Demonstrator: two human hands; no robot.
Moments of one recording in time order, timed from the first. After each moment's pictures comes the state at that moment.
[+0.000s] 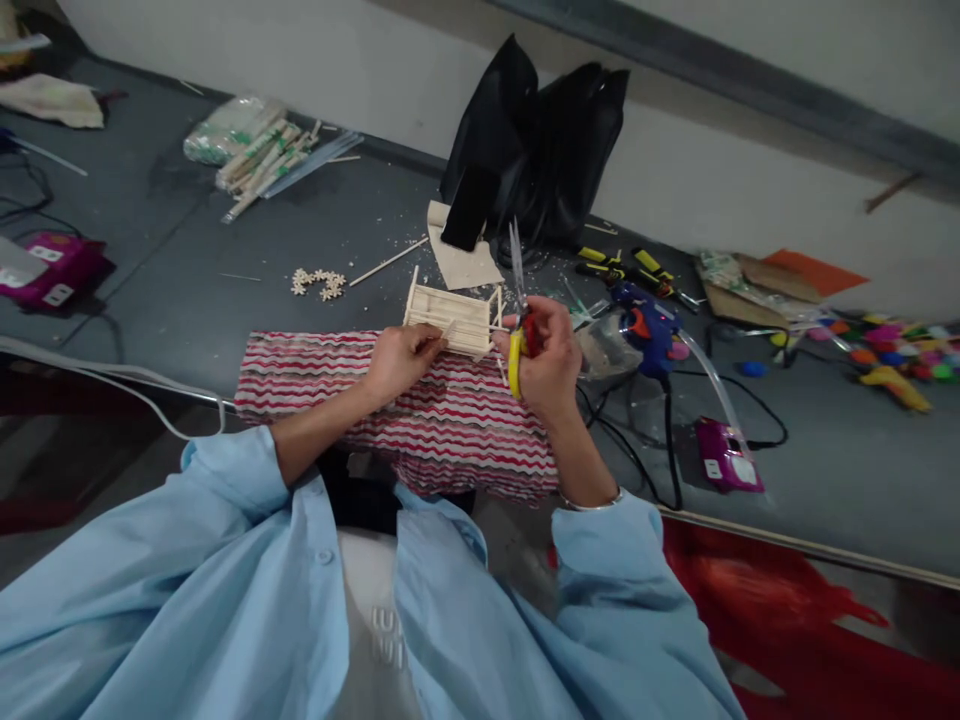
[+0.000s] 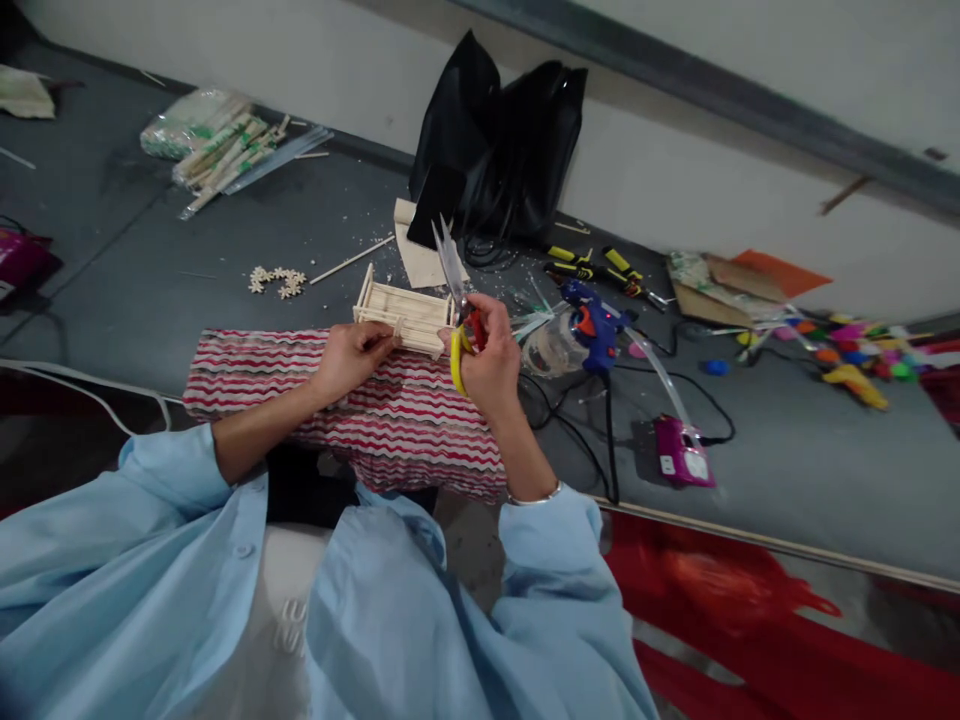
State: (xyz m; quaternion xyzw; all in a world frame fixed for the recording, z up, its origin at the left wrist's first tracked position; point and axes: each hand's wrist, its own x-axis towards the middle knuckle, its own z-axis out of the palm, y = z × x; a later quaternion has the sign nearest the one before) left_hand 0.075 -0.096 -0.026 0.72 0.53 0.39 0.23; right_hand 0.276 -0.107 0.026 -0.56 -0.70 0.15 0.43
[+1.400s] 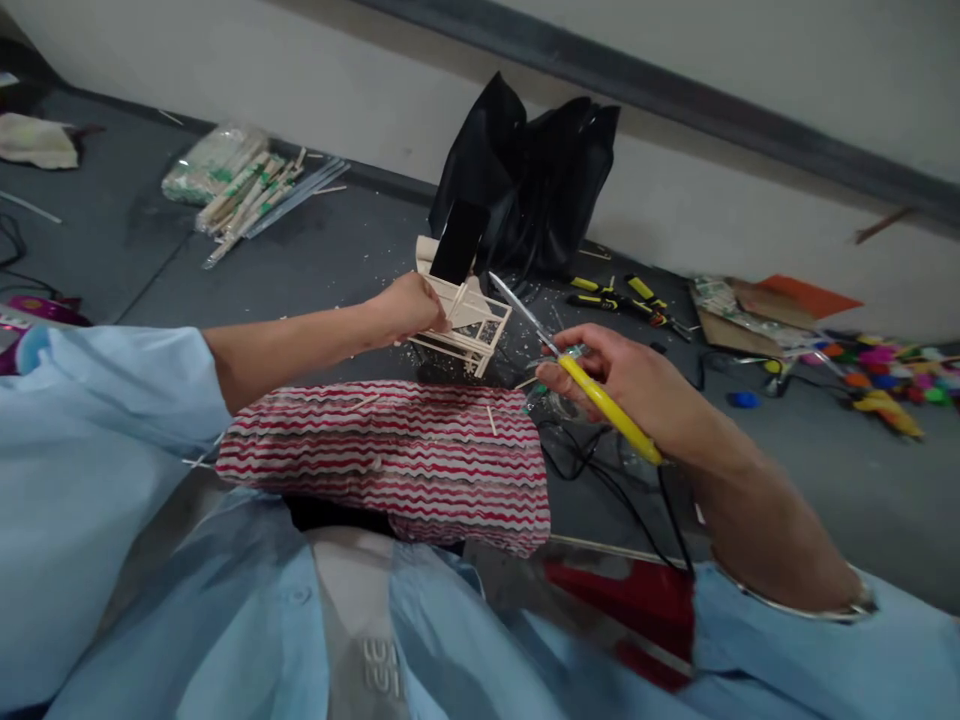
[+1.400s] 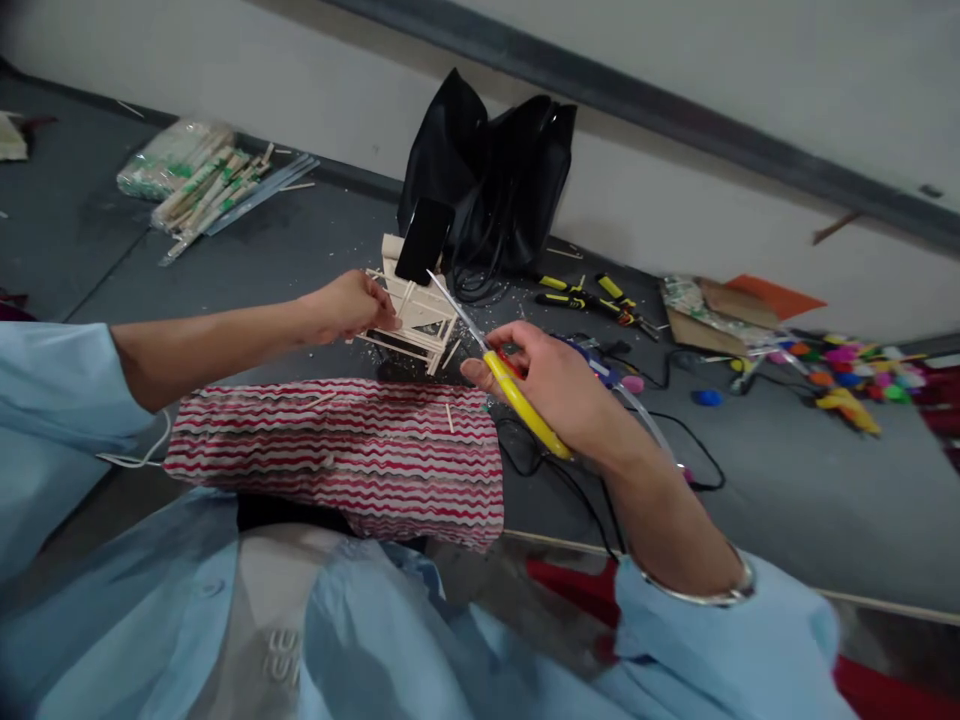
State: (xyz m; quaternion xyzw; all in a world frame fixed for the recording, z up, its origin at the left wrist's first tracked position) left_hand 0.084 0.007 0.088 0.58 0.59 0.19 0.53; right_hand 0.311 -0.079 0.155 -0.64 -0.70 0.28 0.11
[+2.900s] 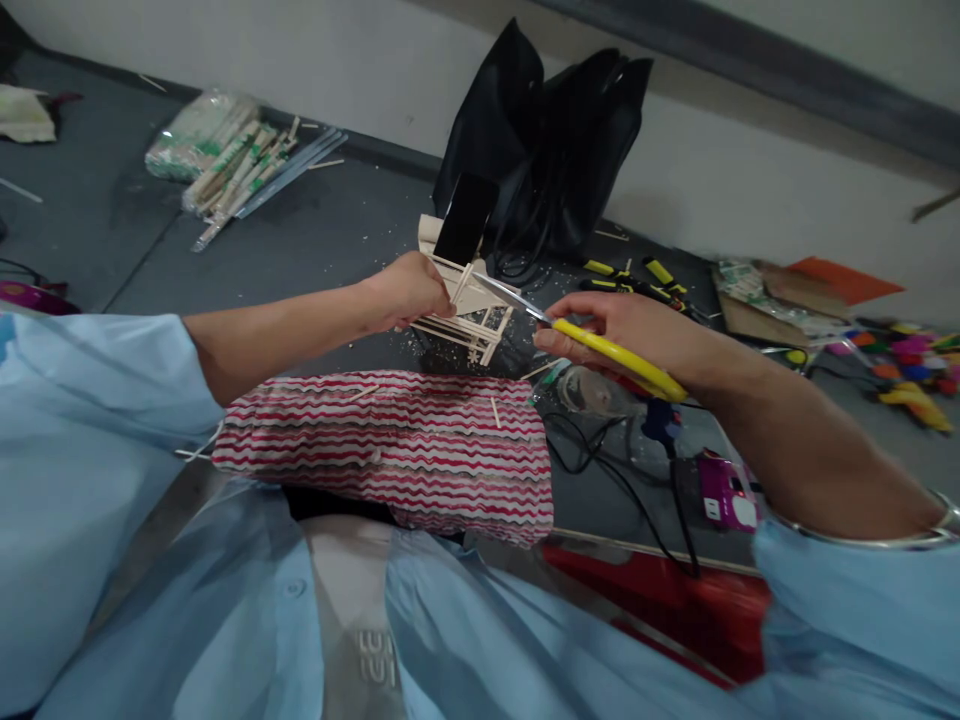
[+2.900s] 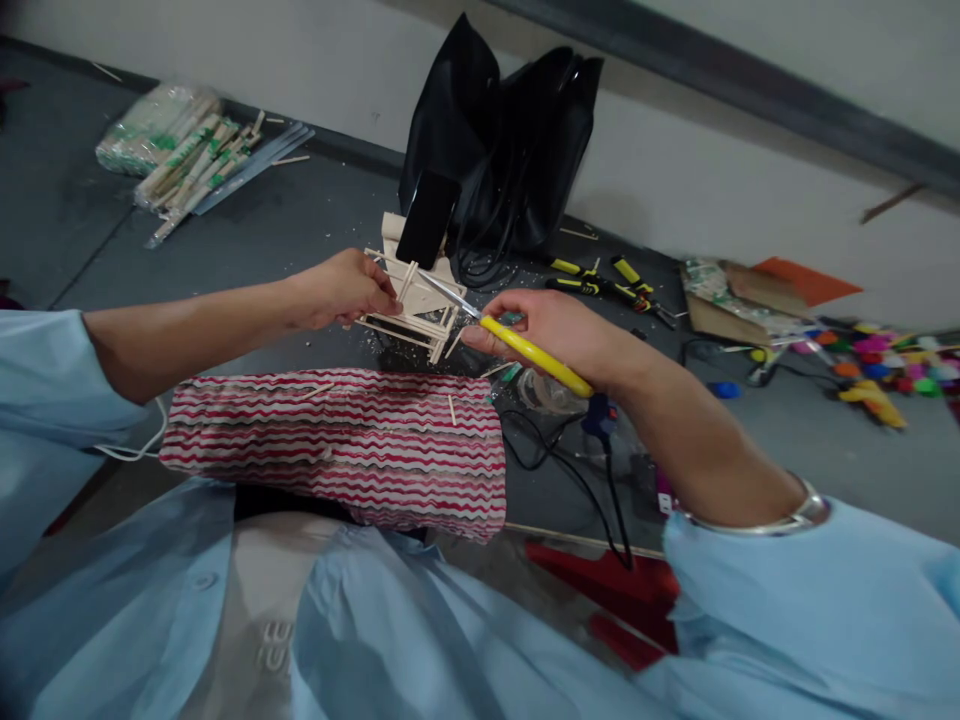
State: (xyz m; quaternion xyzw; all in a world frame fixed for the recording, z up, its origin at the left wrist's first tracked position) left_hand 0.084 0.012 0.087 0.59 0.59 0.19 0.52; right_hand 0.308 -0.036 0.163 -0.61 -0.75 0.25 -0.02
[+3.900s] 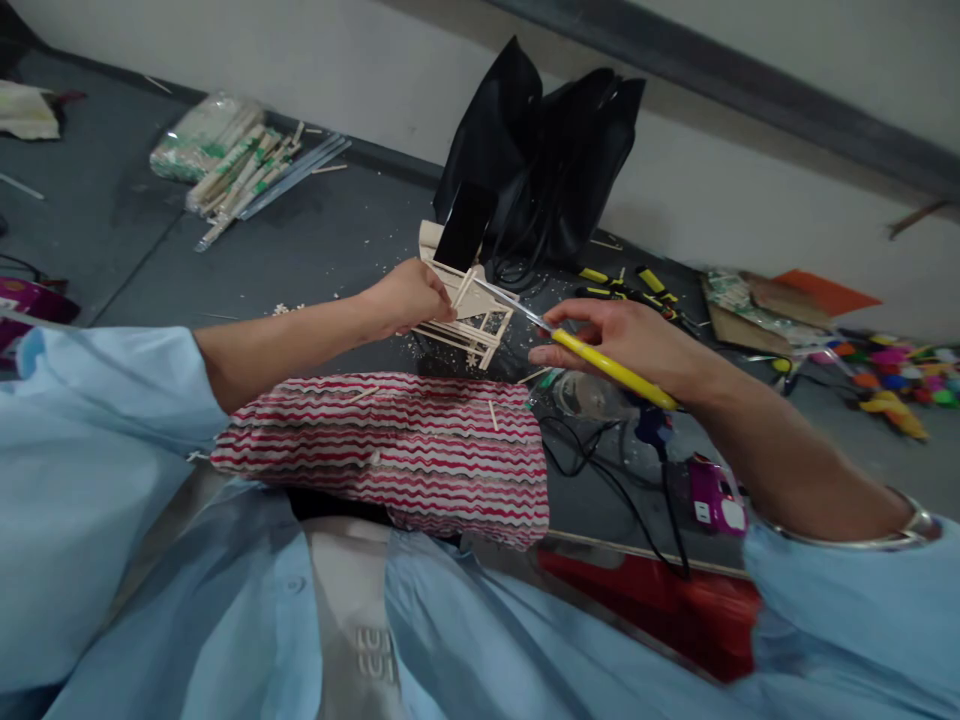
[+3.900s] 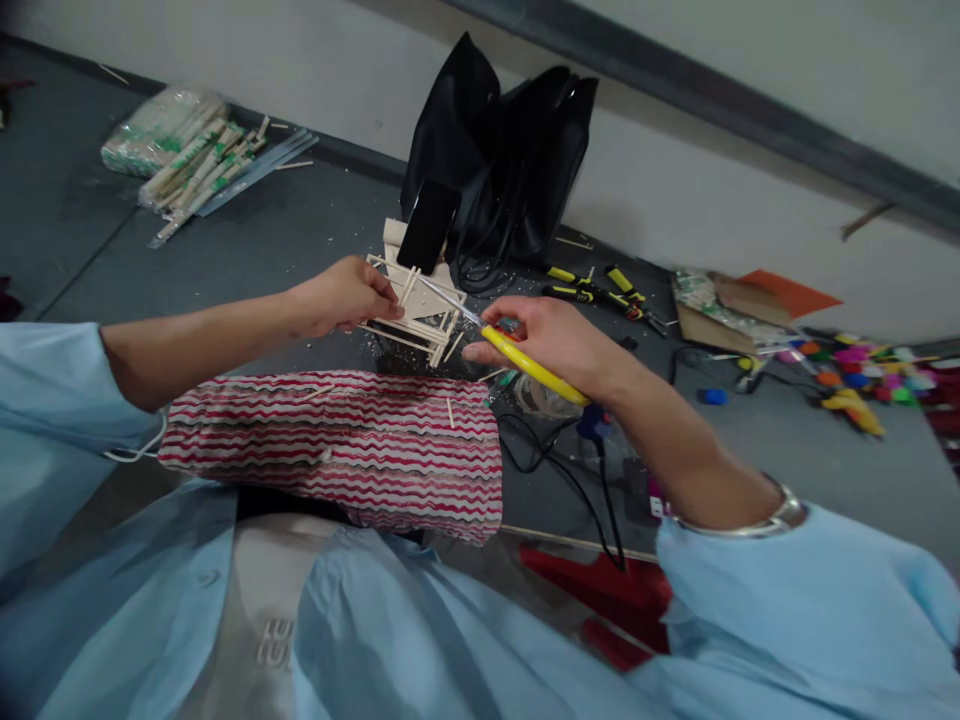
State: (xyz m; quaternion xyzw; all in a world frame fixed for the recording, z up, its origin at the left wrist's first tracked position) left_hand 0.079 0.008 0.081 0.60 0.56 0.23 0.53; right_hand 0.311 -0.035 0.162 -0.60 -0.77 0.23 -0.03
